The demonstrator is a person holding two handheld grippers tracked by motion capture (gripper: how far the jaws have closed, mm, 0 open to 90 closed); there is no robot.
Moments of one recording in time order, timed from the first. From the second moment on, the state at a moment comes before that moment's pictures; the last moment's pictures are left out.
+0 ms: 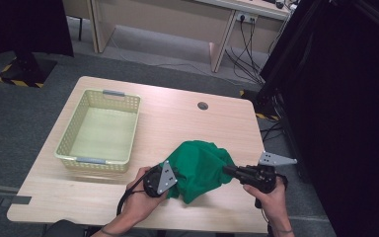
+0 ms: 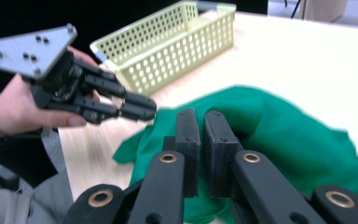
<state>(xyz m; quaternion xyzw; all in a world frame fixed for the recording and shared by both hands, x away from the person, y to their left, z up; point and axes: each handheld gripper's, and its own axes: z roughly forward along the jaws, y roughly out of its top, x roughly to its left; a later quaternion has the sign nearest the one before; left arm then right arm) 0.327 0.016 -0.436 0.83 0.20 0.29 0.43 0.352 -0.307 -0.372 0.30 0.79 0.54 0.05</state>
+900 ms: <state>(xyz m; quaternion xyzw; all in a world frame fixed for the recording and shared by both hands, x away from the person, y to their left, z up) 0.334 0.007 -0.435 0.84 0.18 0.29 0.43 0.412 -0.256 -0.322 0.31 0.77 0.55 0.08</state>
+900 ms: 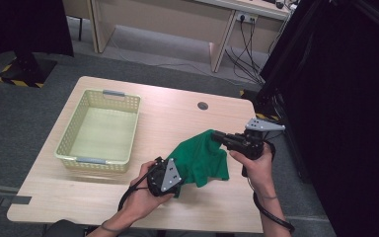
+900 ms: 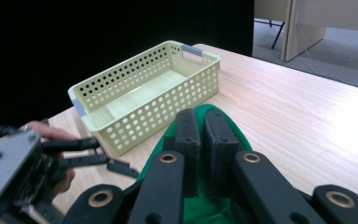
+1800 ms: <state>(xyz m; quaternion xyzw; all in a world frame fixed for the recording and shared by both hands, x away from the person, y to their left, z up) 0.369 0.000 -0.433 0.82 0.23 0.29 0.43 0.446 -0.216 -0.336 0.34 0.77 0.53 0.06</state>
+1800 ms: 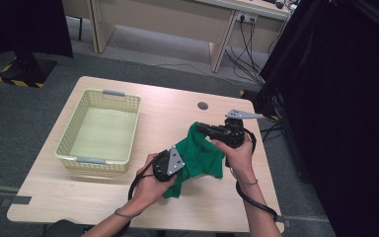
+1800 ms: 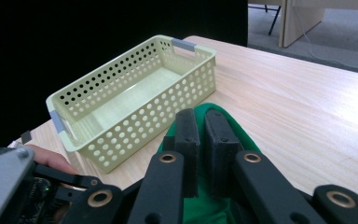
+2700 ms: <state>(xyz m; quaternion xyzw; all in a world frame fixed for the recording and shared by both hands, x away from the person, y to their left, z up) 0.357 -0.010 -0.438 0.83 0.24 0.27 0.42 0.471 -0.189 -0.371 0.39 0.78 0.48 0.07</state>
